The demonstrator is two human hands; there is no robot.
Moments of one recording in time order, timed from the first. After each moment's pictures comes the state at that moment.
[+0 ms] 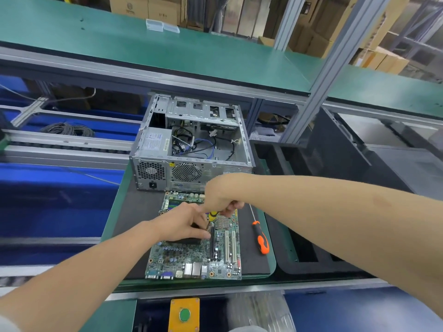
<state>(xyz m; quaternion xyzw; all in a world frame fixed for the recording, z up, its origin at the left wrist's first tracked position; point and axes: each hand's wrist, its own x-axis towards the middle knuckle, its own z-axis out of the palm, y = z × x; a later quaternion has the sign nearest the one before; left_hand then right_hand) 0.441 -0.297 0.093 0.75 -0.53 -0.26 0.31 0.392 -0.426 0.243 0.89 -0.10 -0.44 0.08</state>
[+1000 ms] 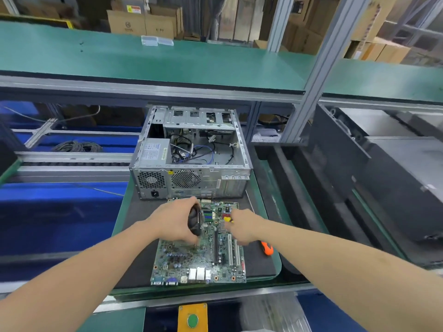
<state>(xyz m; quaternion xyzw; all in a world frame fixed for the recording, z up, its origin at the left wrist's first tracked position) 0.447 -0.294 0.125 0.87 -0.45 -0.18 0.12 0.317 -0.488 0.151 0.93 -0.20 -0.22 -0.22</state>
